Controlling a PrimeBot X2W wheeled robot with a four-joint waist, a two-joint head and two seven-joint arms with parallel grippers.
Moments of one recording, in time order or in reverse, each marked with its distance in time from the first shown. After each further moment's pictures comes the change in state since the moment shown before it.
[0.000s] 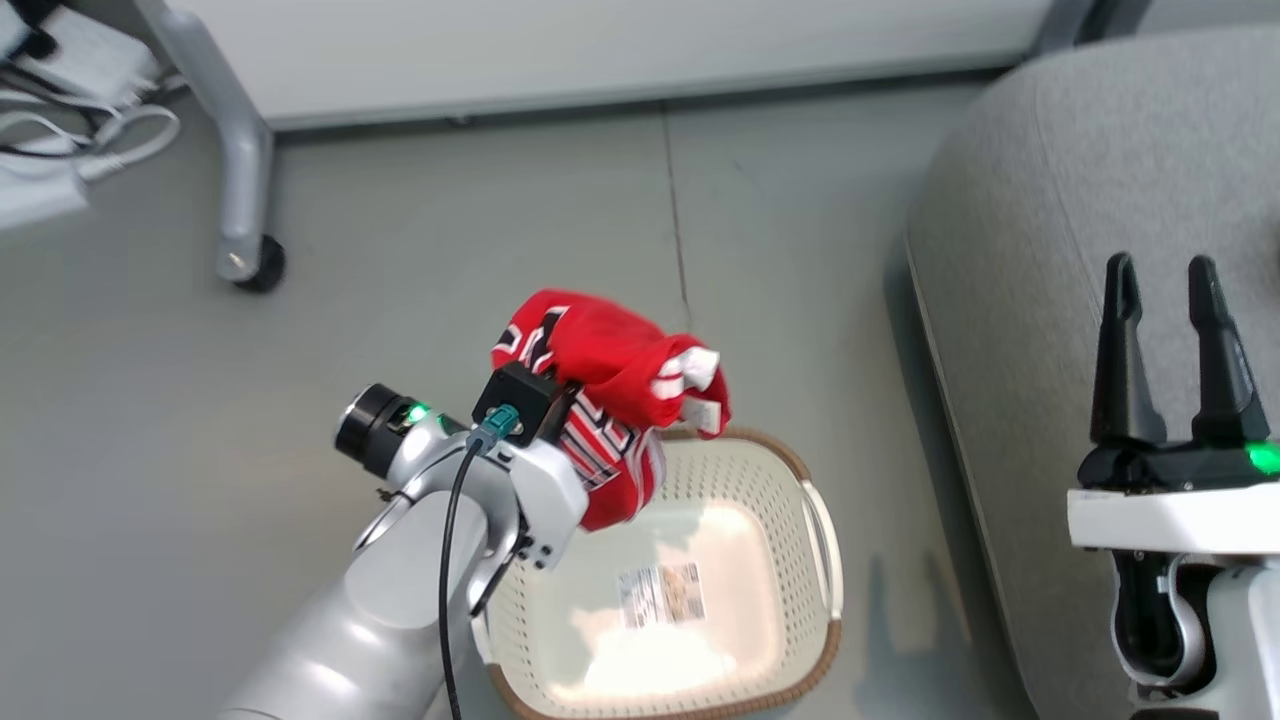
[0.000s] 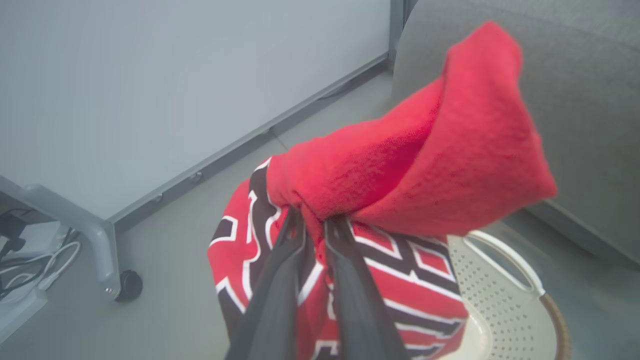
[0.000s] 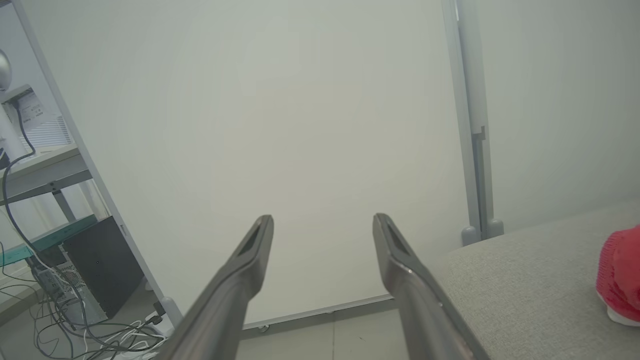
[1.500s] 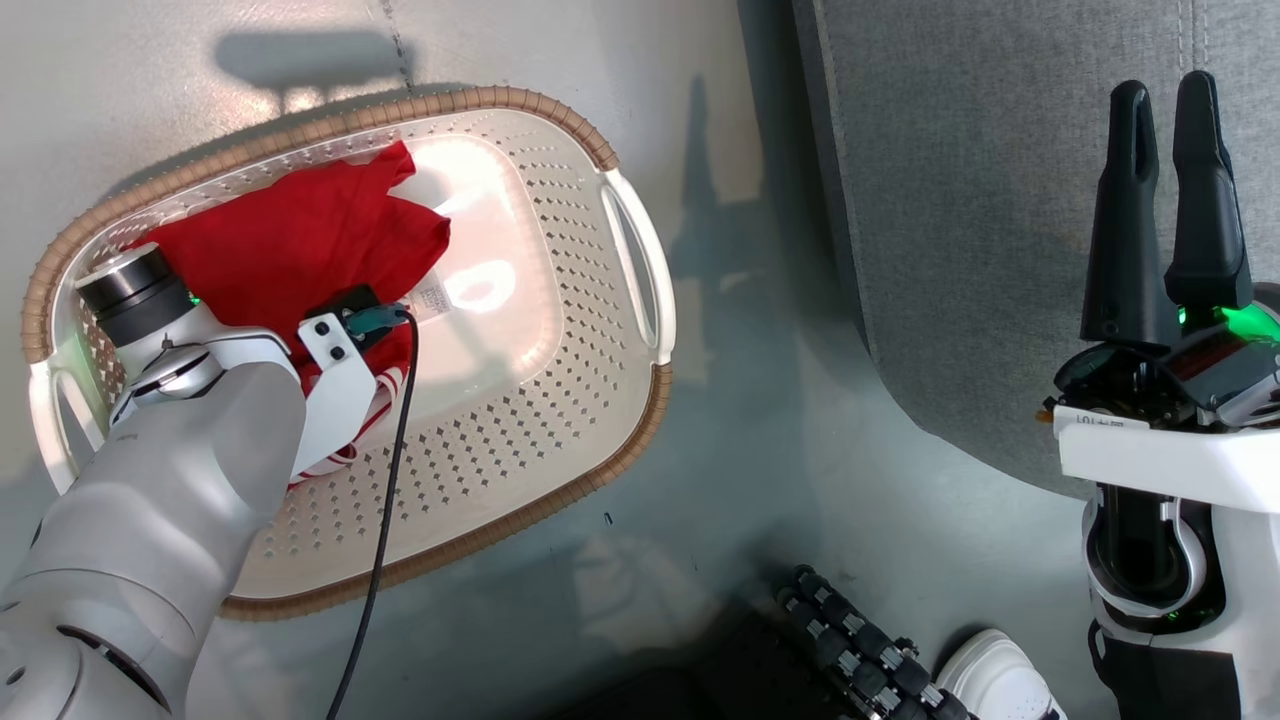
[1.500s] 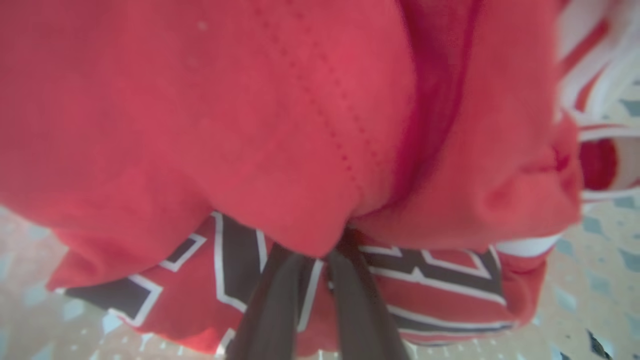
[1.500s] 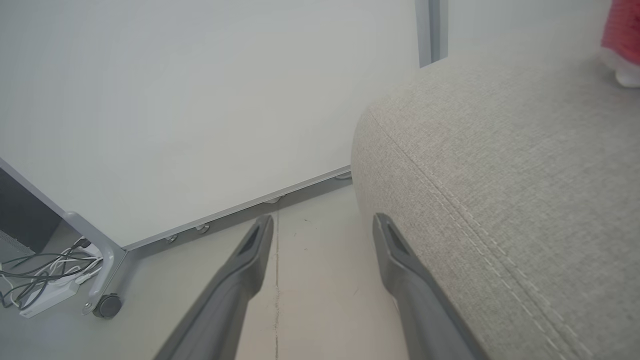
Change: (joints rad) left arm -0.296 0.152 -0.190 0.258 0.441 -0.141 0.777; right arm -0.146 -0.002 0.158 -0.210 0.236 0.000 0.000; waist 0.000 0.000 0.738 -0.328
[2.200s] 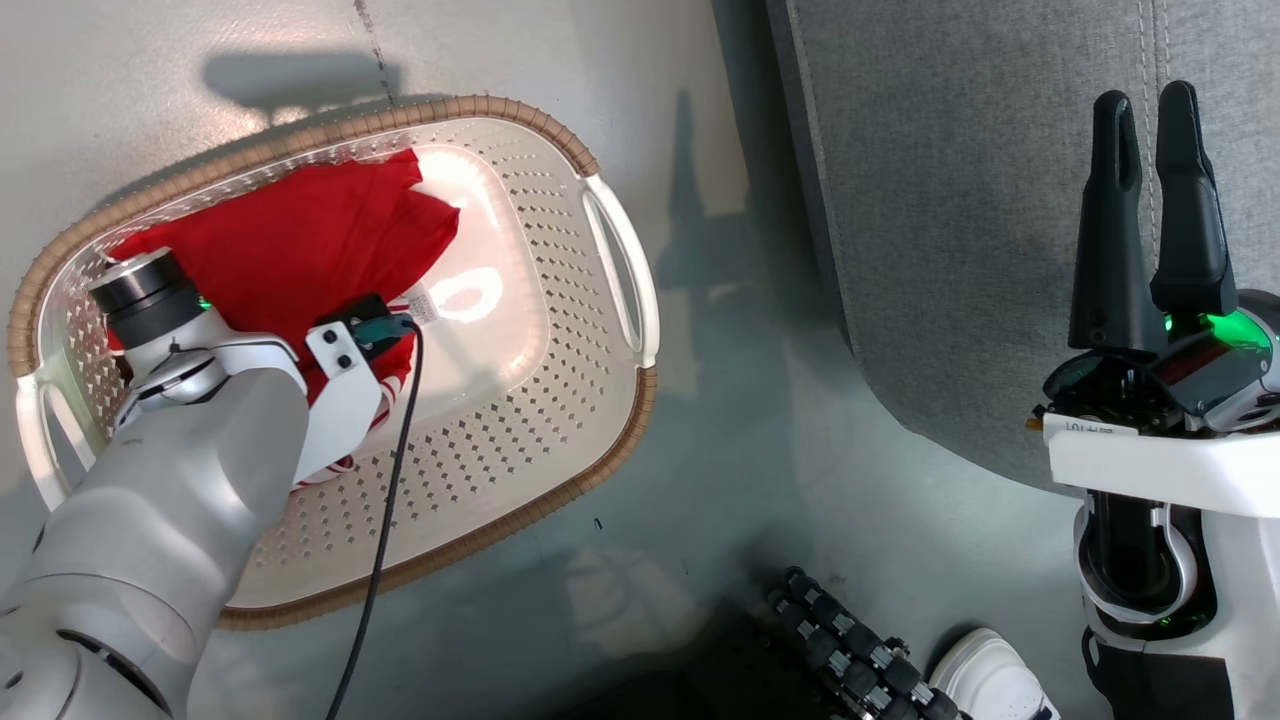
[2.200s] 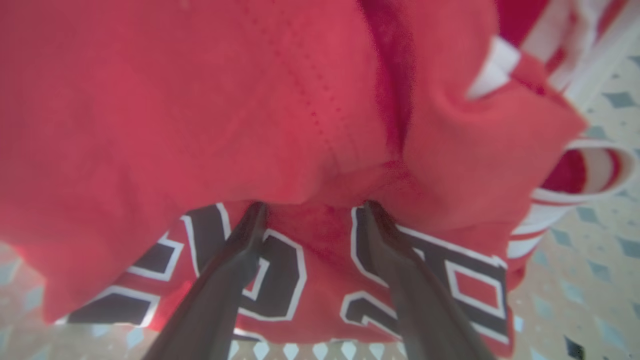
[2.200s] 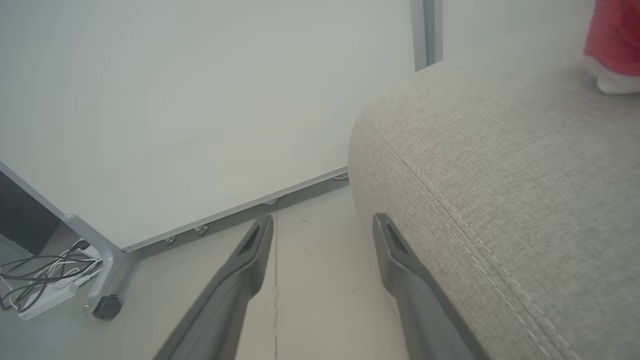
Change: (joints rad) left arm 0.009 -0.006 0.018 0.000 0.036 -0.019 -0.034; right arm 0.006 0.000 0.014 0.006 0.008 0.000 0.000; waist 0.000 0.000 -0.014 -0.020
